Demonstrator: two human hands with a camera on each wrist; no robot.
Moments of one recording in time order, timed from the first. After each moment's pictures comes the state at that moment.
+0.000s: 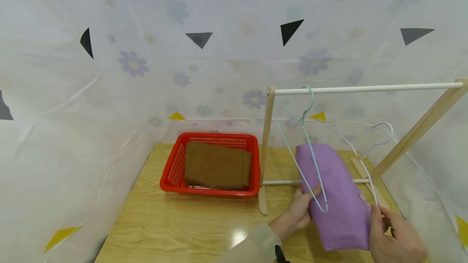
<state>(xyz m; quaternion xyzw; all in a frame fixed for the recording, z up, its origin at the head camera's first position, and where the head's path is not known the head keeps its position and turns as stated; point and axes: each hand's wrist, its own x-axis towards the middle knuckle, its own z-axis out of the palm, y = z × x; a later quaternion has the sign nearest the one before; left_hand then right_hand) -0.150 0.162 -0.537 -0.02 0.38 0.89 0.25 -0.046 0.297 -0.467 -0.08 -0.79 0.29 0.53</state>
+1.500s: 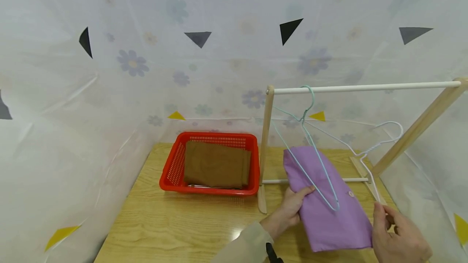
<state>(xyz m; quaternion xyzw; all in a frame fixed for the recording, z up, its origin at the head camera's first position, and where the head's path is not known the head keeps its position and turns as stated) -0.147 0.147 -0.531 -0.08 0.45 0.87 0.20 -0.041 0.304 -0.462 -0.15 -0.82 0.27 0.48</state>
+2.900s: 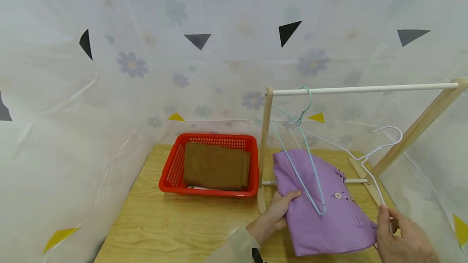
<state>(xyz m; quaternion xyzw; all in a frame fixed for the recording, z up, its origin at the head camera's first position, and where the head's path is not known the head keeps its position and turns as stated) -0.144 0.107 -0.541 -0.06 0.45 0.86 0.22 -0.035 0.323 -0.451 -0.17 -0.89 0.24 0.35</state>
